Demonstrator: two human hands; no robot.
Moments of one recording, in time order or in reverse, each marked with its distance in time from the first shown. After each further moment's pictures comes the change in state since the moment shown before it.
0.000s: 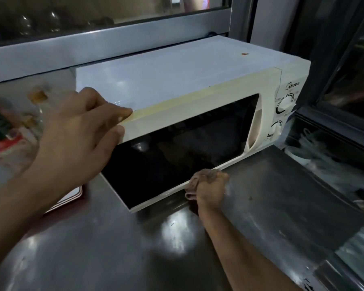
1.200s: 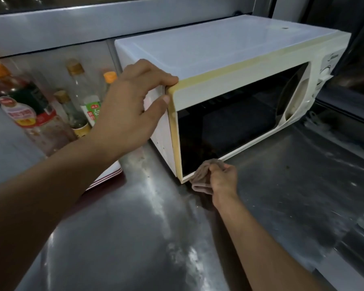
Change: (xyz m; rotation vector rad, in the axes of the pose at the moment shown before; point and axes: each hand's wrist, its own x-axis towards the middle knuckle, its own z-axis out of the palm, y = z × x) left_hand -0.040 -0.063 -0.006 -0.460 0.034 0.062; right_hand -0.096 0.006 0.062 0.020 0.030 0.182
